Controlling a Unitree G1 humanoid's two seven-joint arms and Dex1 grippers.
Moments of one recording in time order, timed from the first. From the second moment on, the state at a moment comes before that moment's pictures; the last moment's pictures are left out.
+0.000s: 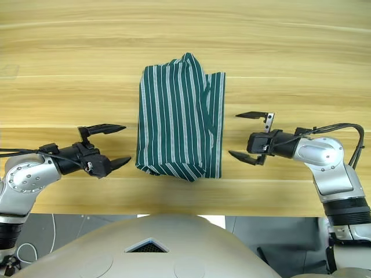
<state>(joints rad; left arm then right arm) 0.31 0.85 -0.06 -0.28 0.27 -0.45 -0.74 0.11 -0.90 0.16 -0.01 0.01 -0.36 0.94</state>
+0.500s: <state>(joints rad) 0.36 0.81 -0.15 -0.20 0.31 -0.53 -0.66 0.11 -0.89 0.18 -0.03 0.02 -0.28 1.00</state>
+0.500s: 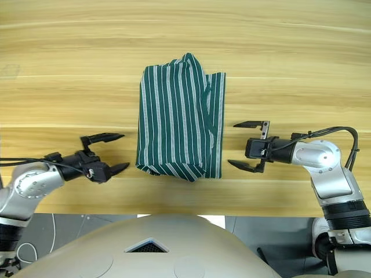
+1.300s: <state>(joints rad) 0.34 0.74 -0.27 -0.23 0.39 -0.50 -0.56 0.11 -0.84 0.20 -0.11 0.02 -0.24 0.98</state>
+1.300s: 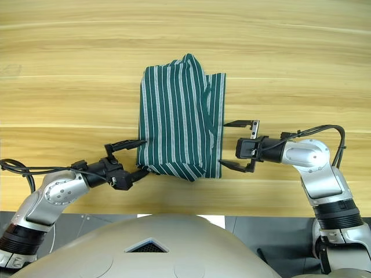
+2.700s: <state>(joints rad) 0.33 0.75 -0.28 -0.15 0.34 -0.50 -0.55 0.14 -0.83 0.21 -0.12 0.04 -0.20 1.03</state>
